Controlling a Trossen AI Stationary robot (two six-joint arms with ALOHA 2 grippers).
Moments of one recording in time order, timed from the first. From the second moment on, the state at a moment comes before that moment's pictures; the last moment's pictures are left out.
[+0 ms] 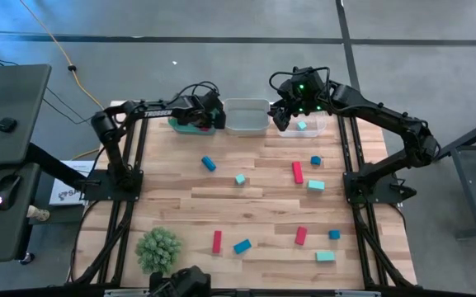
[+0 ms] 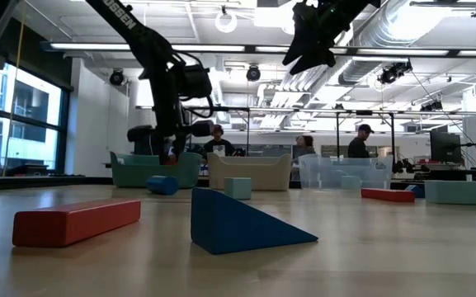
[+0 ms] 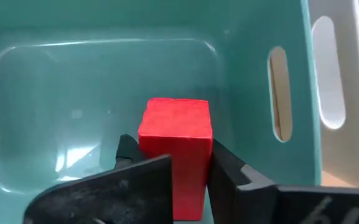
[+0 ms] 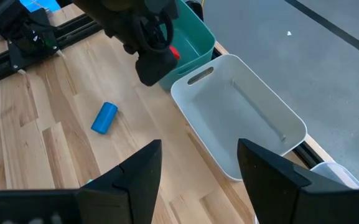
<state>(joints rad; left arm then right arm) 0.73 1.83 1.21 -0.61 -0.25 -0.79 -0.53 1.41 1.38 -0.67 -0.11 0.09</state>
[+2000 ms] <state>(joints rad) 0.42 1.26 1.22 -0.67 -0.06 -0.47 -0.24 1.41 1.38 -0.67 -0.39 0.23</state>
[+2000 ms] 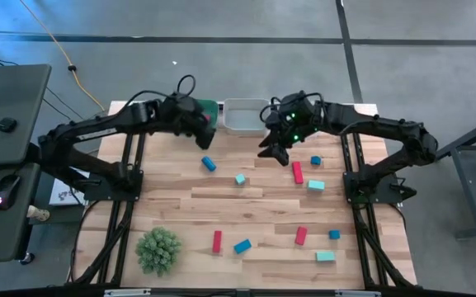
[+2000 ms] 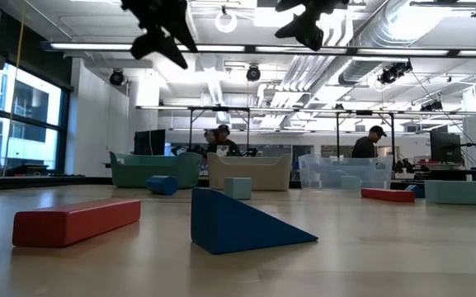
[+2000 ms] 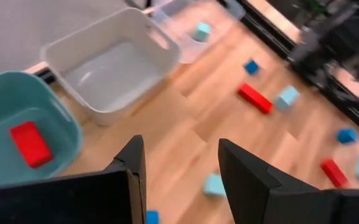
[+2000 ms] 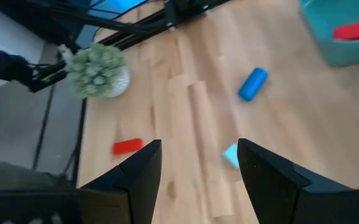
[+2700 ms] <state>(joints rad) 0.06 1.22 1.22 -0.82 -0.11 -0.58 0.09 1.42 1.38 -0.60 -0.23 0.45</state>
